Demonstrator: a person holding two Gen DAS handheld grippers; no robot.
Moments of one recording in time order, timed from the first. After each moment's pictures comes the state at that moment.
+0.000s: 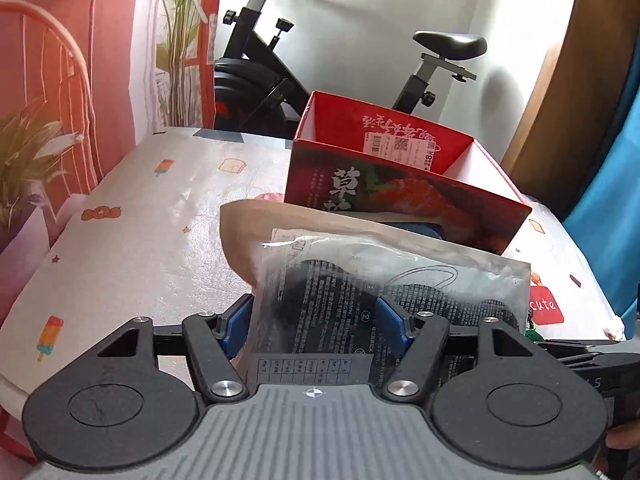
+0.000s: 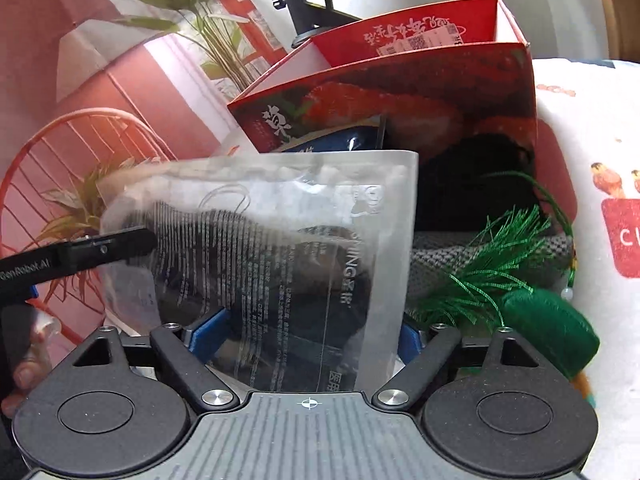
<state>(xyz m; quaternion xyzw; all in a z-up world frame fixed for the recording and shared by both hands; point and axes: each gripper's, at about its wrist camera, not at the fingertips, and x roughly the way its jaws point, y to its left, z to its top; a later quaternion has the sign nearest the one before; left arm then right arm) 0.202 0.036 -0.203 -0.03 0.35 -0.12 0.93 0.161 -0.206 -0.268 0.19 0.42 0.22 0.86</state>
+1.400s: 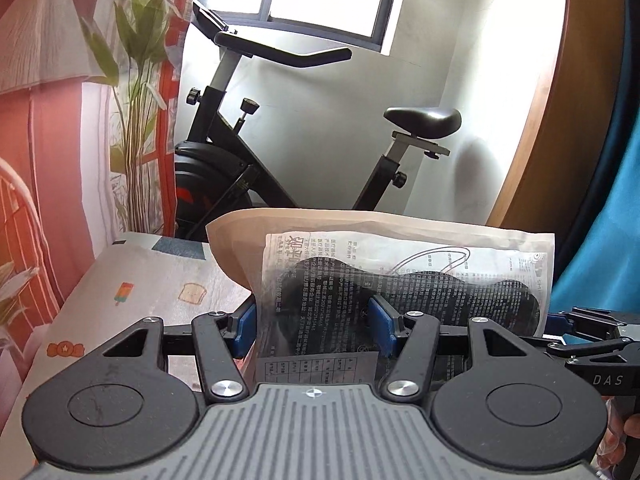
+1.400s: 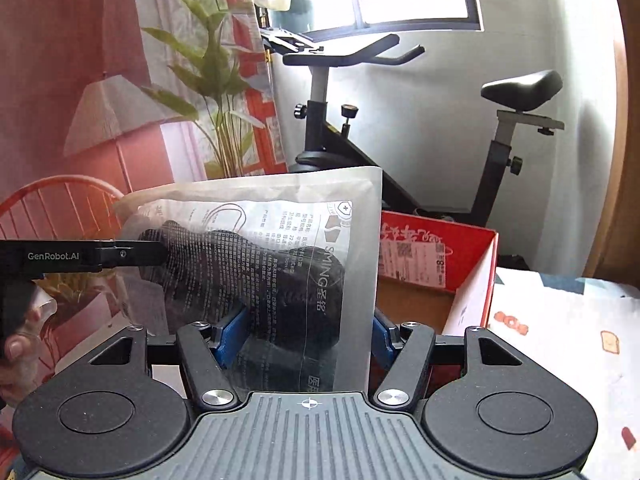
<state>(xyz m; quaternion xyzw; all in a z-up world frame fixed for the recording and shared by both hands) 0.275 0.018 -0.135 -0.04 0.27 -0.14 0.95 0.231 -0.227 -0.138 0.05 0.28 0.19 0.94</state>
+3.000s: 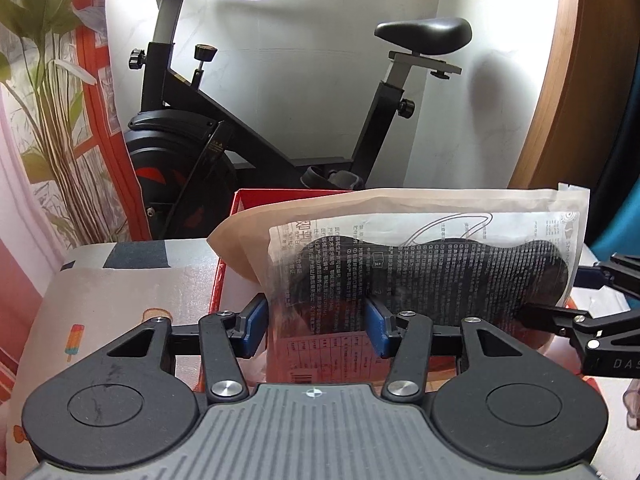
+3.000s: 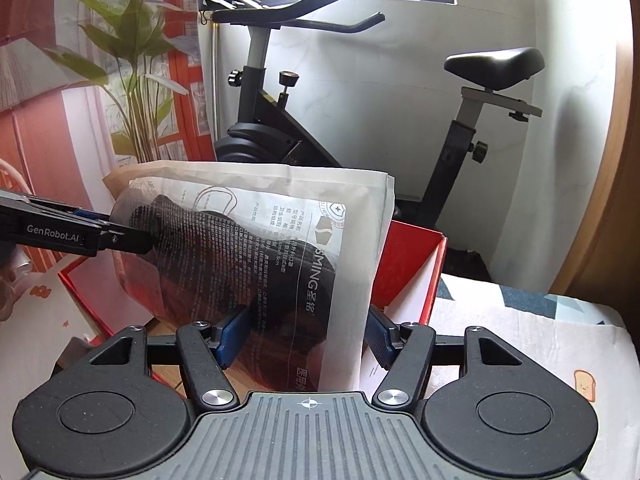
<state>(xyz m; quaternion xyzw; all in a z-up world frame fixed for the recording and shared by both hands) 0.432 -0.036 -0.175 0.03 0.34 -0.16 0.92 0.354 -0.260 -0.203 0.00 0.31 0.13 0.94</state>
